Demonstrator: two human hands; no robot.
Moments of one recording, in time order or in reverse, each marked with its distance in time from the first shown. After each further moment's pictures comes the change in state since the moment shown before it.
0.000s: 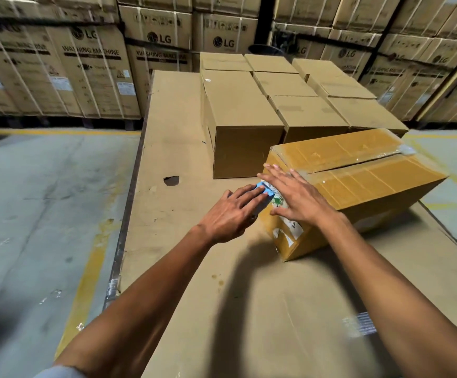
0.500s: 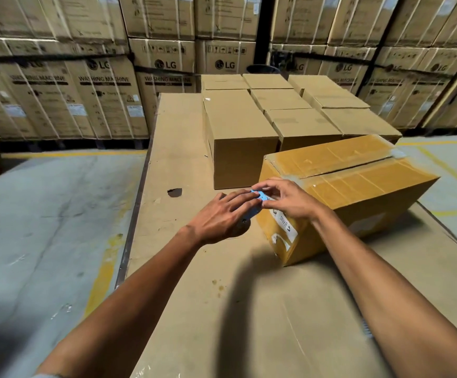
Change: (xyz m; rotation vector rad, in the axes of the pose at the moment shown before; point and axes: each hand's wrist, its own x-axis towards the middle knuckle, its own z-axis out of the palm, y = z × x) left_hand -0.006 0.012 -0.047 0.080 -0.058 0.079; right_hand -0.006 0.001 -0.017 0.864 -0.029 0.123
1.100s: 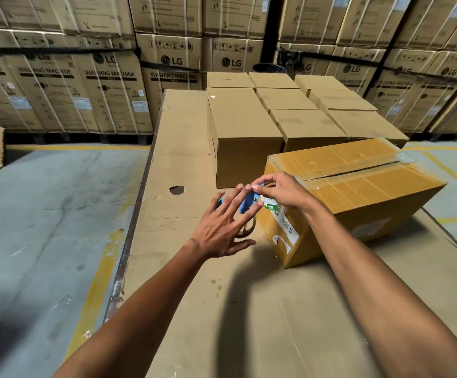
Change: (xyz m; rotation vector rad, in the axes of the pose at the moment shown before) left_hand -0.018 0.017 0.026 0.193 0.028 -0.144; right_hand 0.036 -0.001 0.005 0.064 0.105 0.166
